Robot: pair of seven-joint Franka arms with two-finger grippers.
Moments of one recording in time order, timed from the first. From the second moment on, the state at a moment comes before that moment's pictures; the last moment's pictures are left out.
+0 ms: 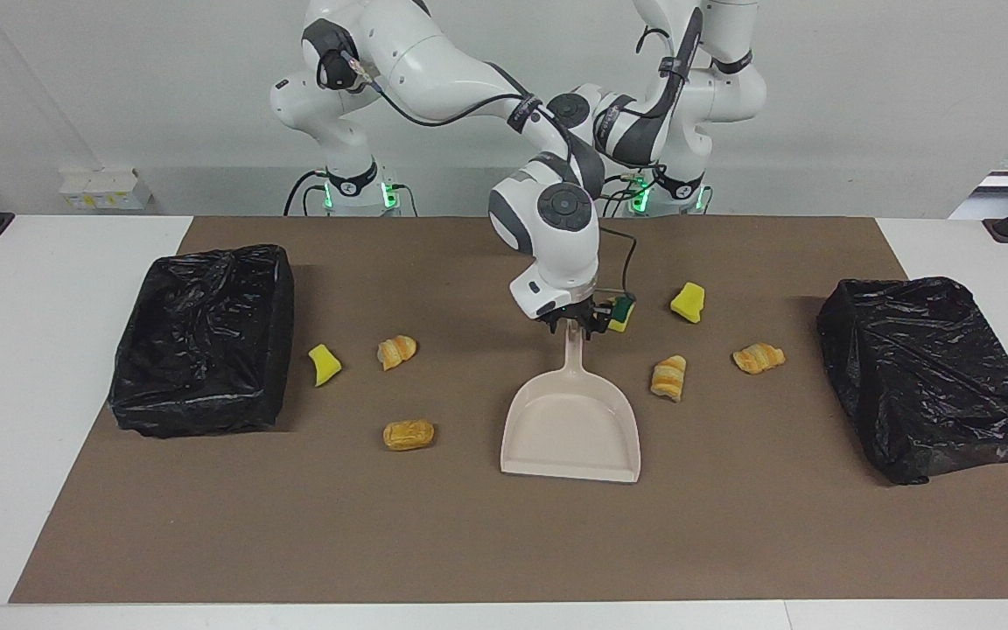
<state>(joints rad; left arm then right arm) -0.07 -0.19 -0.82 -2.44 -0.20 2.19 -0.53 0.63 0.59 0.07 -1.43 0.14 2.02 0.93</state>
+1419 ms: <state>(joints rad) -0.05 -0.19 -0.83 -2.41 -0.22 2.04 -0.38 0.41 0.50 0.06 -1.31 0.32 1.91 0.45</state>
